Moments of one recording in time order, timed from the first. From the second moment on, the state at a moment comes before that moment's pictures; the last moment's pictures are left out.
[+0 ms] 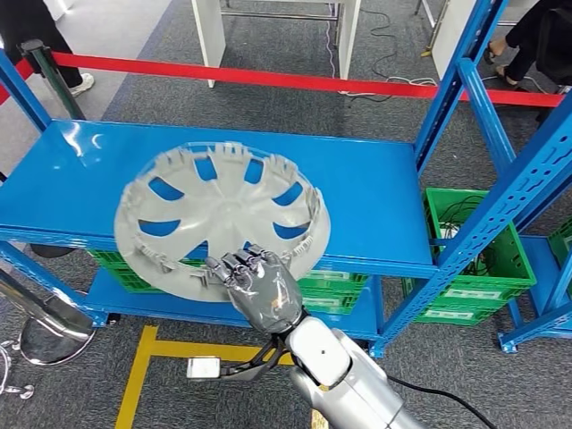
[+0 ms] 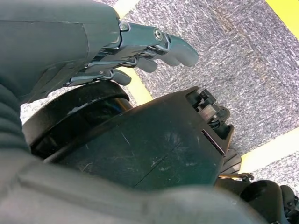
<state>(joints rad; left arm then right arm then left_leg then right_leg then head) -0.06 -0.25 0.55 -0.19 -1.18 0.04 -0.30 -0.28 0.17 0.69 -1.33 1.53 -0.70 -0.05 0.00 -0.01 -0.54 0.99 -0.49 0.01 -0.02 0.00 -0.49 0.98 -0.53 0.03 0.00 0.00</state>
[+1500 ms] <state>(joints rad) -0.06 -0.25 0.55 -0.19 -1.17 0.08 -0.29 -0.25 0.14 0.78 -1.60 1.57 -0.70 -0.04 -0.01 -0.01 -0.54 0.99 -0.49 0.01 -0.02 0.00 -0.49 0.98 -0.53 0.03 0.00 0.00</state>
